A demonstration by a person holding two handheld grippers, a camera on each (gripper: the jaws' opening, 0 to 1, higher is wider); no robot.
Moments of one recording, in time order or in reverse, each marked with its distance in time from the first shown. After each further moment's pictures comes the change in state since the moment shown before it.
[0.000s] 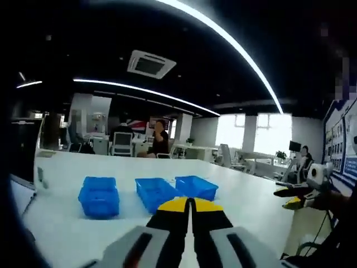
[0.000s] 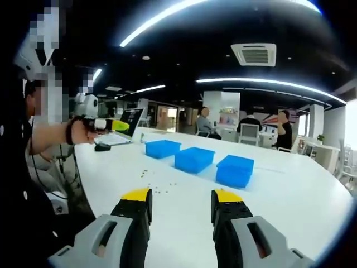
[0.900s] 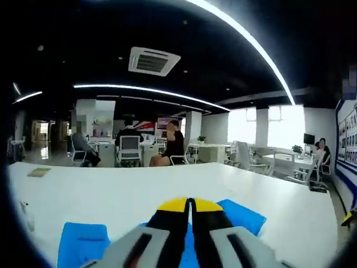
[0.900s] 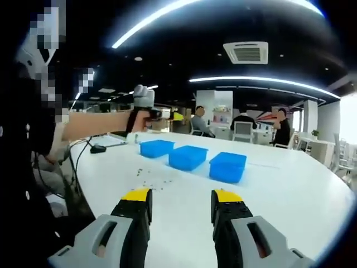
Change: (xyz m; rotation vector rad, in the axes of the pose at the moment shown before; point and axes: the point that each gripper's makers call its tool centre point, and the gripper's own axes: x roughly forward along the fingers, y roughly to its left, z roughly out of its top) left arm 0.228 0.066 0.054 0.074 0.032 0.094; right arm -0.014 -0.010 -0.006 0.037 0.000 -0.049
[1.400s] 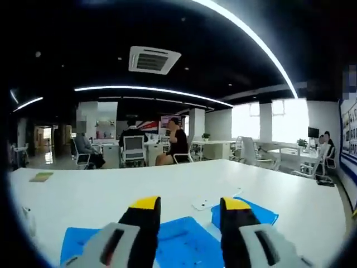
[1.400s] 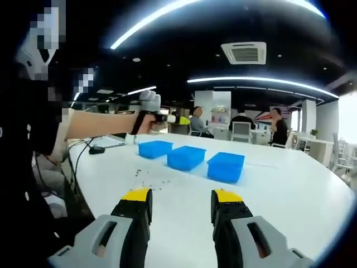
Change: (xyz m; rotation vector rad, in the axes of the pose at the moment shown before) left arm 0.000 0.006 -0.007 0.035 0.010 0.029; right arm -0.001 -0.003 -0.001 0.005 -0.003 -0.009
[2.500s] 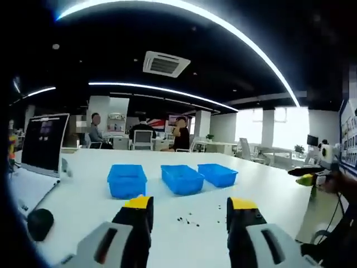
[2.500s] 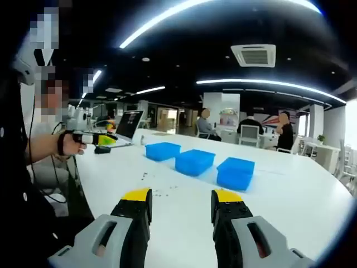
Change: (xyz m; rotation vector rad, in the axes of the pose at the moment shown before) left arm -0.280 -0.018 -0.102 -0.081 0.003 0.048; right arm 0.019 0.016 0.010 -0.036 -0.009 0.065
